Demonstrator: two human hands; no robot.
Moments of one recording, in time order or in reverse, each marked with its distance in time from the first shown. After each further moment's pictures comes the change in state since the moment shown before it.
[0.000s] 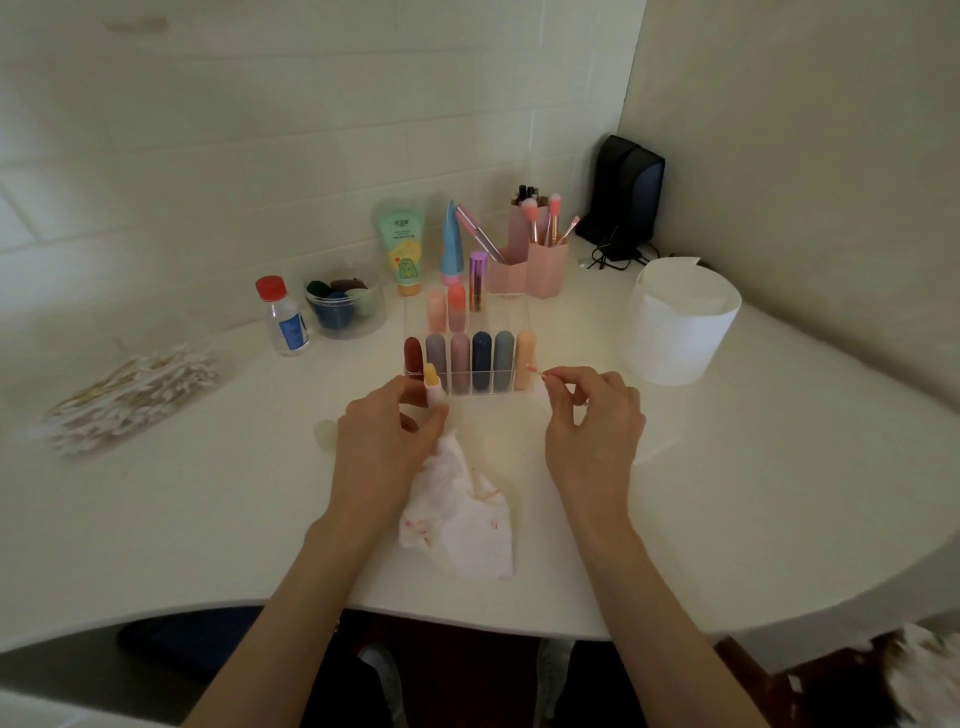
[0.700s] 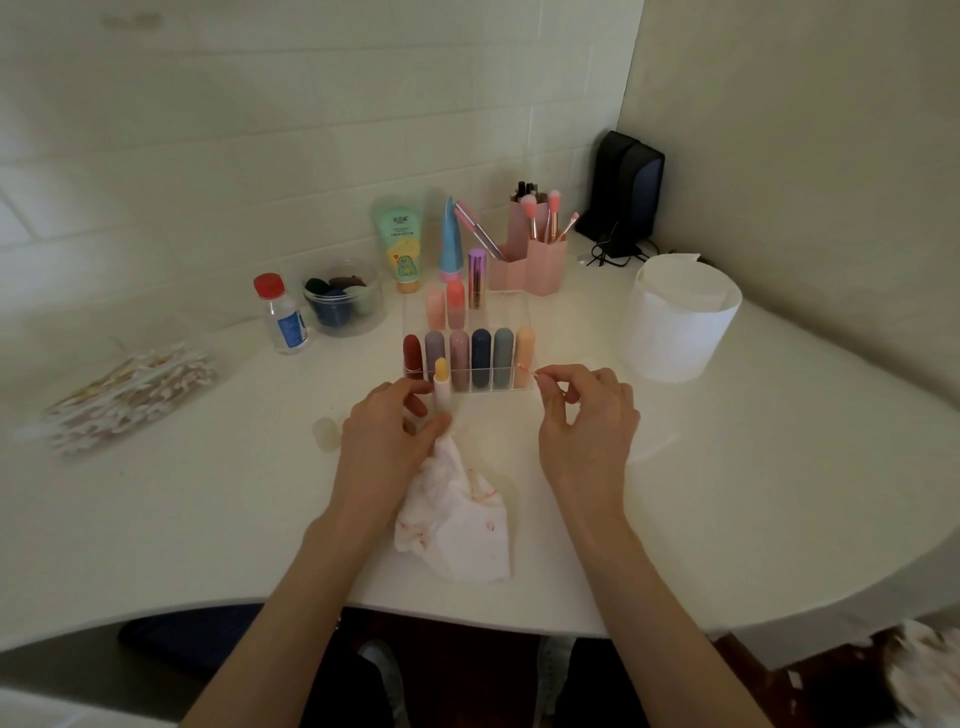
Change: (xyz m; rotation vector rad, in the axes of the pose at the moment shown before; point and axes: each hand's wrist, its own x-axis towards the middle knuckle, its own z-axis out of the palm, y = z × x) left_hand 0.003 -0.006 0.004 0.020 -0.070 -0.014; right_hand -0.003 -0.001 0.002 0.007 -0.020 -0.030
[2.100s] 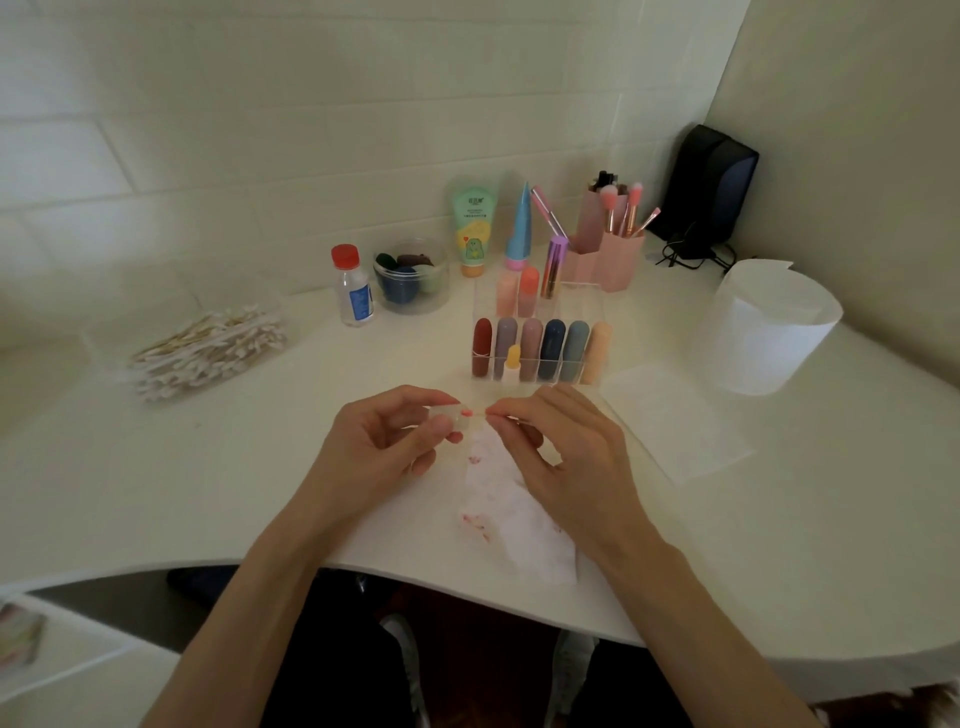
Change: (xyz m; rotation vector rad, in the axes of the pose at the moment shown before) left_hand -0.038 -0.031 -0.067 -0.747 -0.198 0.041; right_hand -0.030 -0.029 0.013 0.142 -0.280 -0.751
